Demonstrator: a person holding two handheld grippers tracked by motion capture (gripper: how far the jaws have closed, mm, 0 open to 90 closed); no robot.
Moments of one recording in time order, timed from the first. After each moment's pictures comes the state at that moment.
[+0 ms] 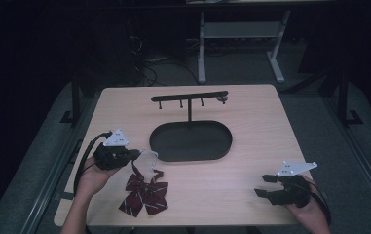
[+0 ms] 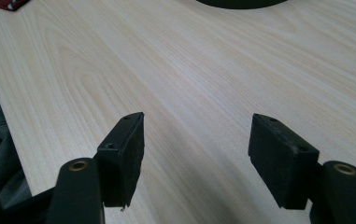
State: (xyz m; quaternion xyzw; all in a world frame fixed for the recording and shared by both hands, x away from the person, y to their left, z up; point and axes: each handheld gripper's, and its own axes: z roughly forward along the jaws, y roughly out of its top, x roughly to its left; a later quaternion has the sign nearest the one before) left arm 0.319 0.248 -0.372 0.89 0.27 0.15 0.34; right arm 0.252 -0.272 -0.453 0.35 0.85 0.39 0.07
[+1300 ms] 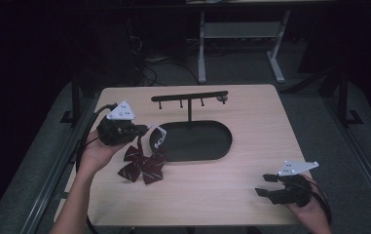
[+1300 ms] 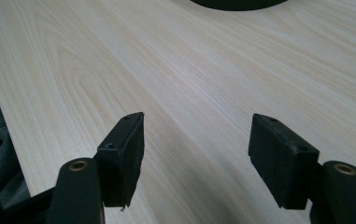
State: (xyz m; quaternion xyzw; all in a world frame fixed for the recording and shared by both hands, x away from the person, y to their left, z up) left arm 0.341 0.216 -0.297 0.89 0.23 0.18 0.36; right arm 0.253 -0.275 -0.453 0.35 0.85 0.40 0.07
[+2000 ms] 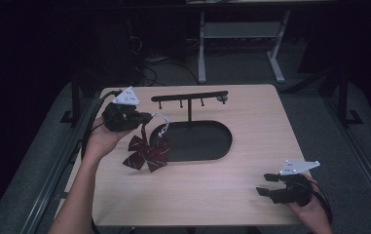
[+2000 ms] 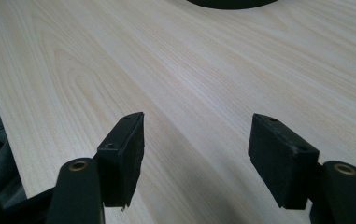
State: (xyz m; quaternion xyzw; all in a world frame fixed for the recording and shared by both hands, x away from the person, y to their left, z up) left arm 0.371 0.206 -0.280 0.88 0.23 0.18 0.36; right arm 0.255 -0.279 -0.455 0.35 0.85 0.40 0.07
